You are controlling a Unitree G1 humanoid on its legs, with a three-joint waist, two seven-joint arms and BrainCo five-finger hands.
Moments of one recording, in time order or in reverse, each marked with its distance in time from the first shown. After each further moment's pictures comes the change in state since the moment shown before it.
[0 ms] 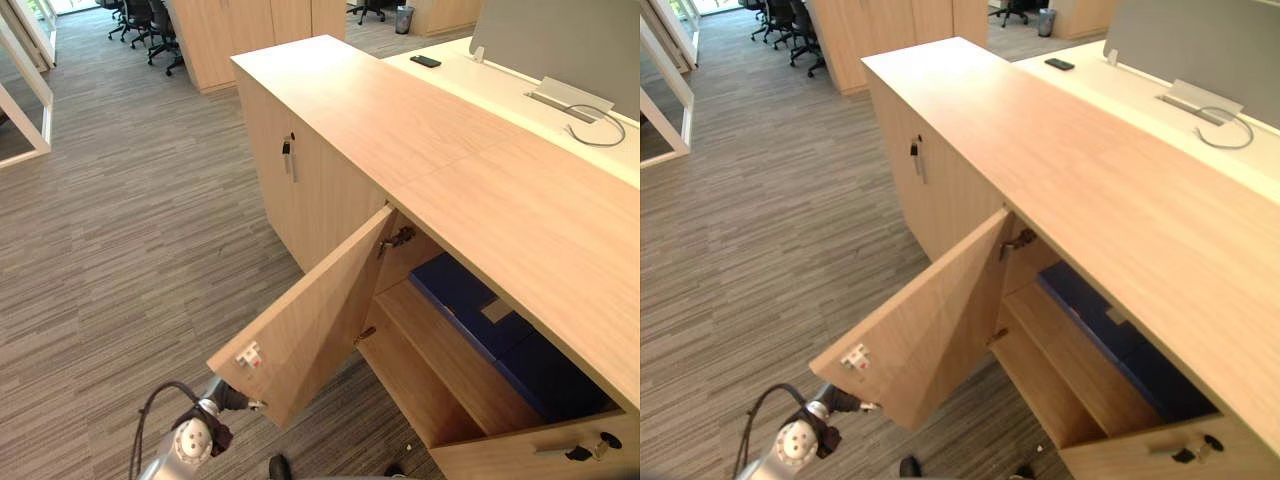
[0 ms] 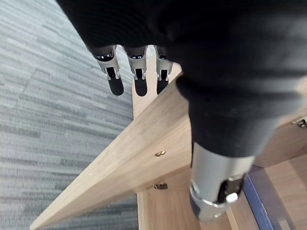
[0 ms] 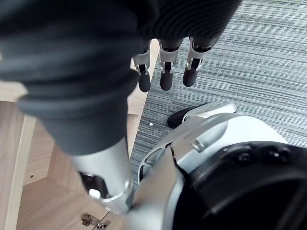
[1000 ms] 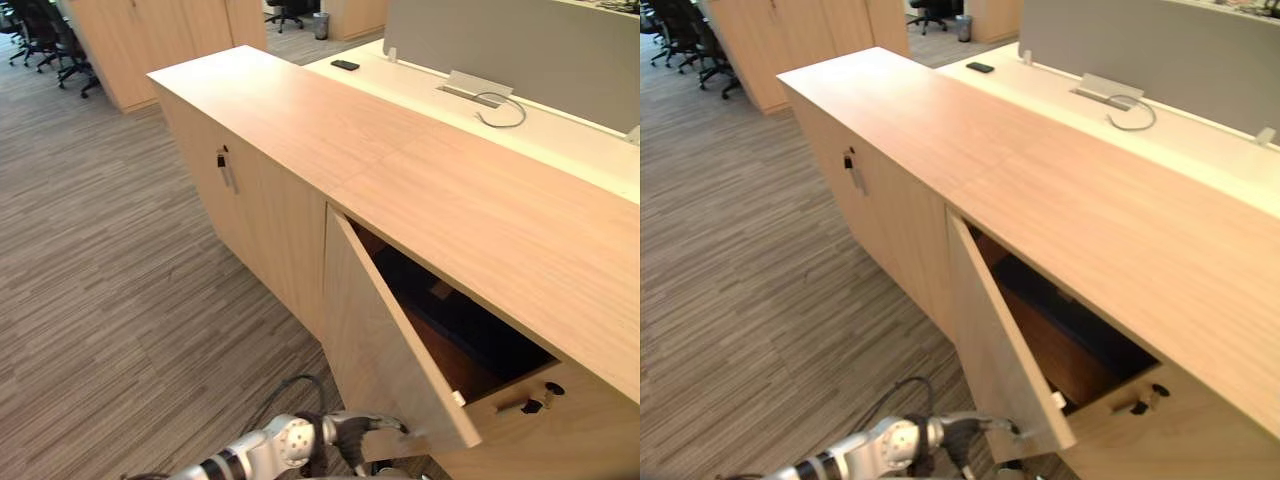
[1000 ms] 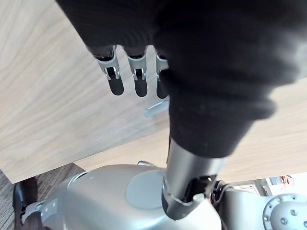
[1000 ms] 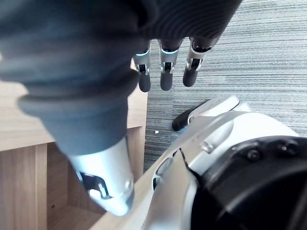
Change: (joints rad) left arm -0.418 -0.151 -0.743 0.137 -0.044 -0.125 -0.252; right arm -0.055 0.000 0.010 0.020 -0.005 0.002 -0.004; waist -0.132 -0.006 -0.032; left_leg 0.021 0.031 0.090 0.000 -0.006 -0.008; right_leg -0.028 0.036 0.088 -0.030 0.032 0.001
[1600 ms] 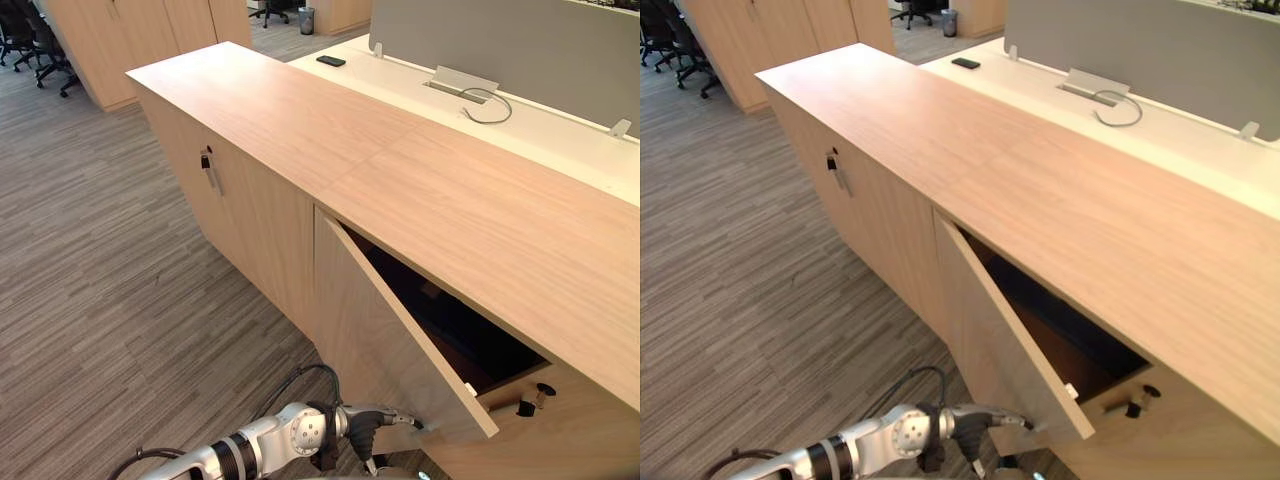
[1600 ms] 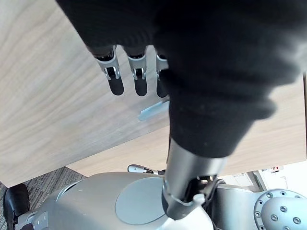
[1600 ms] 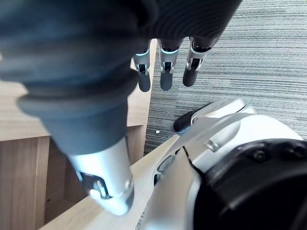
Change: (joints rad) left arm -0.063 0.003 -0.057 0.002 -0.025 0.000 0.000; right arm -0.017 -0.021 0.081 0.008 0.002 -0.002 -0.006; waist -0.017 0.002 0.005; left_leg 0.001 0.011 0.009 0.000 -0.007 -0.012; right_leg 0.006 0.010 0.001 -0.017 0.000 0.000
